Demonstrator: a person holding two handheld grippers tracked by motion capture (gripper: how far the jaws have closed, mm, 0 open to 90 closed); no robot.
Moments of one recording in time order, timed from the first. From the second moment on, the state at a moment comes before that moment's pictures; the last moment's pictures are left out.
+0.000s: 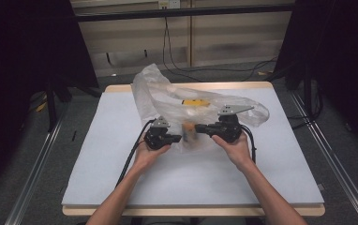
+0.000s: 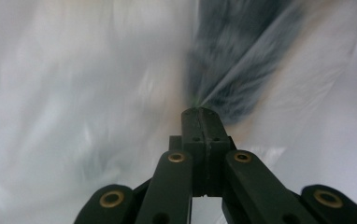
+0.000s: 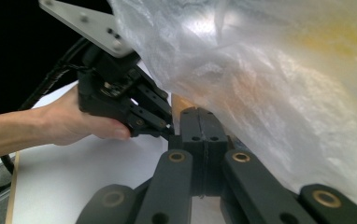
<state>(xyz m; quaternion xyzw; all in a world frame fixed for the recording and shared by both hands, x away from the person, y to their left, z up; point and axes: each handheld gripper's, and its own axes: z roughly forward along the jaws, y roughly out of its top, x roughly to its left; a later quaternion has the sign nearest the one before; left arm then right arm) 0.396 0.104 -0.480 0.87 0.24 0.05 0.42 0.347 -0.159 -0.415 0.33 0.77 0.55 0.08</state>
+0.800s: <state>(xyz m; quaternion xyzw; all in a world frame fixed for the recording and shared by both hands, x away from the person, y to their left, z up) 0.326 0.112 -0.362 0.80 0.14 0.06 0.58 0.304 -0.176 -0.343 0.30 0.74 0.60 0.12</state>
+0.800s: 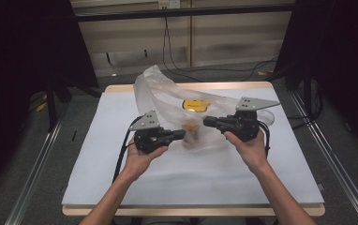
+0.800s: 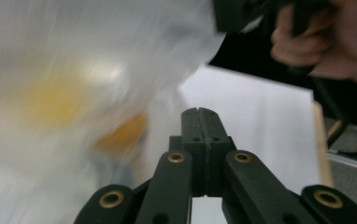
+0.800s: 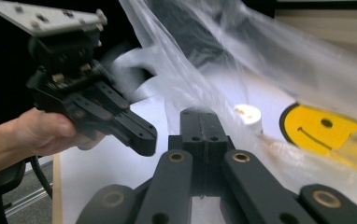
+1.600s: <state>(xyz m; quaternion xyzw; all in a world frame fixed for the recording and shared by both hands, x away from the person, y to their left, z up) 0.393 0.086 -0.325 0.79 0.19 0.09 0.57 0.351 -0.164 -0.360 0.35 0.75 0.55 0.12</state>
